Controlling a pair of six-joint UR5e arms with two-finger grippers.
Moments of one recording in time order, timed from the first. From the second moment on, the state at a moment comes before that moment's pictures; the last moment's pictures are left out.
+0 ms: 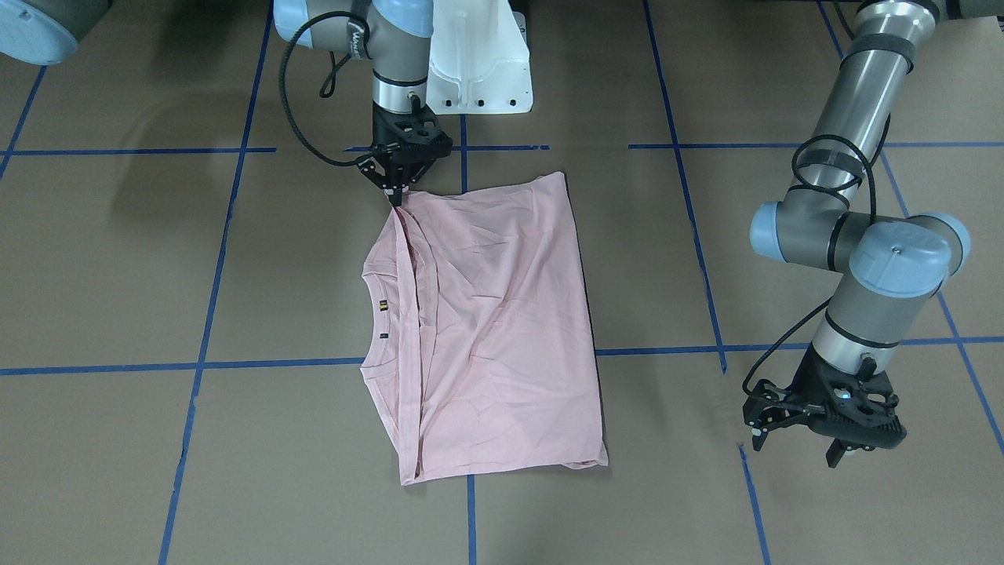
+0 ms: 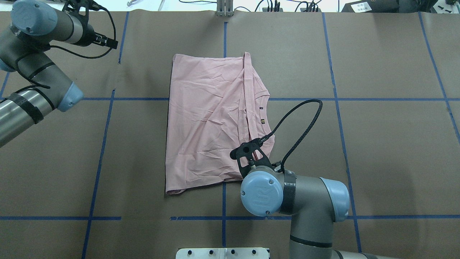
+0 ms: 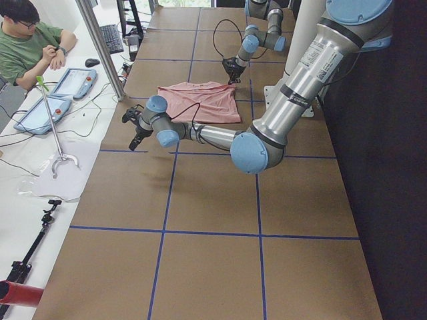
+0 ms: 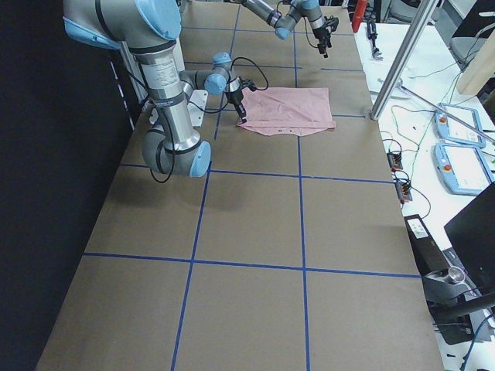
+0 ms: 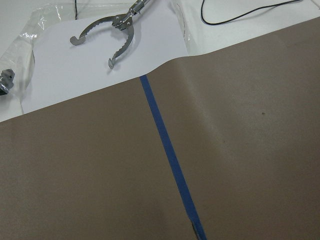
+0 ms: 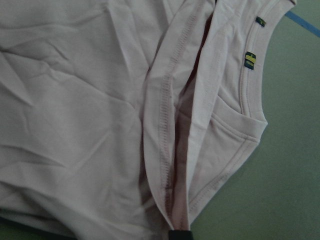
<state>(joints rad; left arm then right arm) -1.00 -2.17 -1.09 -2.40 -1.83 -0.60 0.22 -1.04 1.85 -1.73 1.38 0.98</state>
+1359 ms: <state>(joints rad) -0.99 -2.11 -1.23 -2.39 -1.95 -0.73 0.26 -1.15 1.99 -1.55 1.48 1.13</state>
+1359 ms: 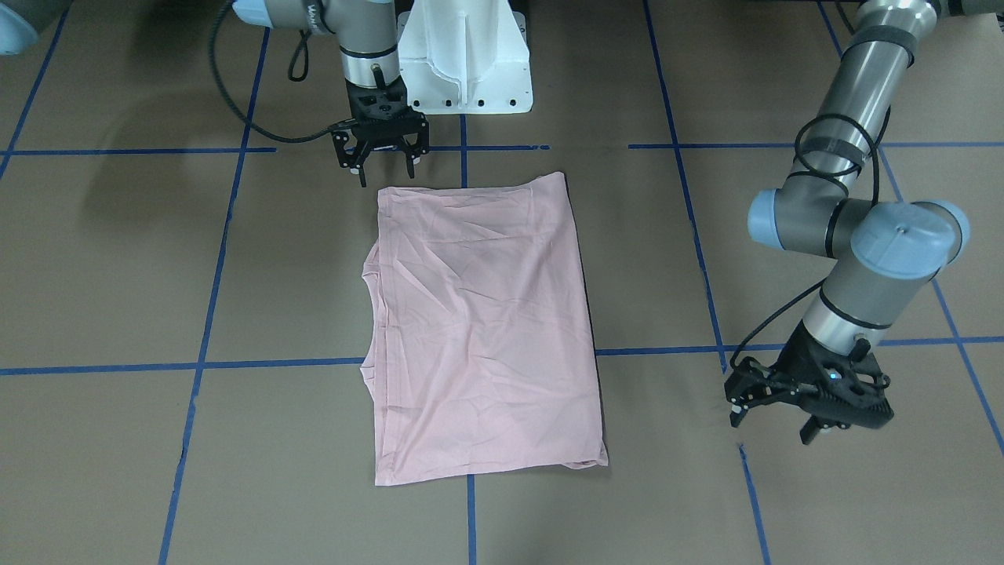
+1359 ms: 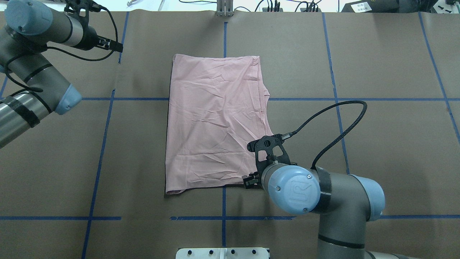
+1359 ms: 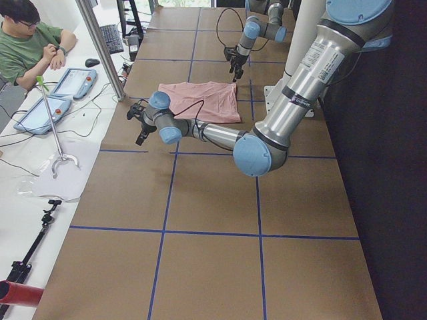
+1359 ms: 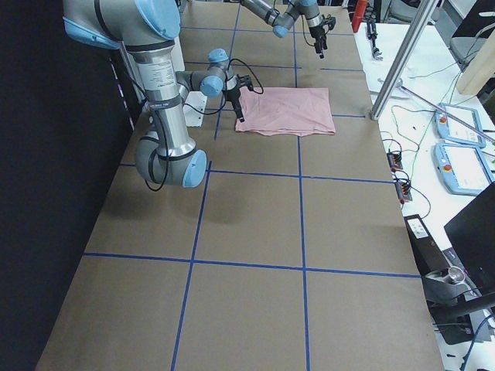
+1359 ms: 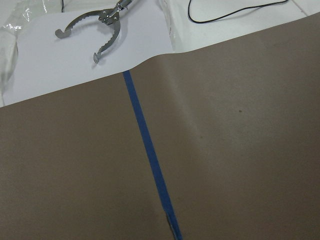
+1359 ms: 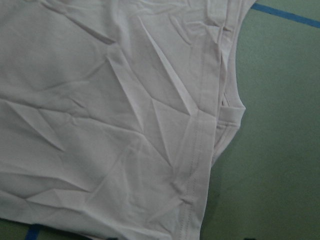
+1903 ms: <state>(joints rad) -0.71 -1.79 -1.74 -2.38 -1.88 -1.18 0.31 -1.30 2.00 -1.18 1.52 1.32</state>
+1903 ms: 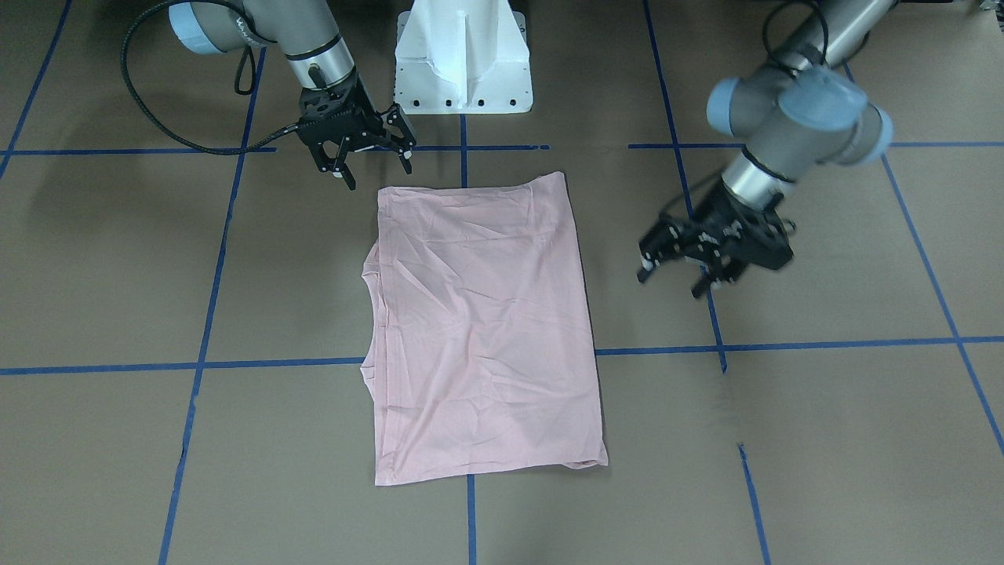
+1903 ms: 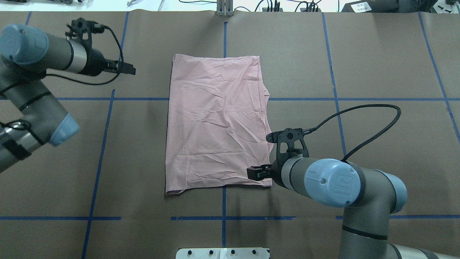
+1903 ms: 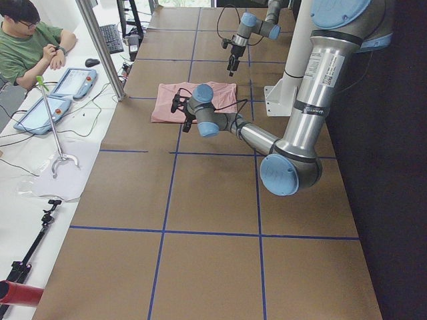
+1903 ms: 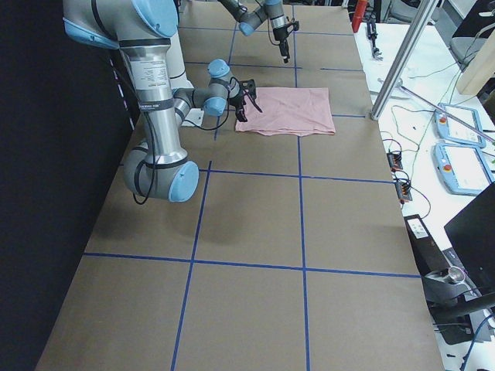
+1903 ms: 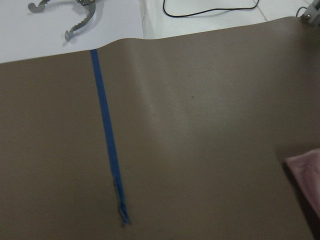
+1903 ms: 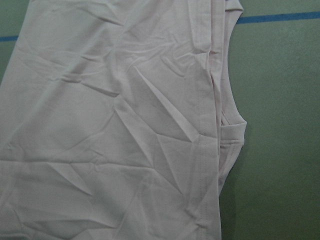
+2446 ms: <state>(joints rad) -0.28 -1.82 -1.95 -2.01 -1.56 -1.63 0.34 -1.30 2.00 -1.16 1.52 1.36</state>
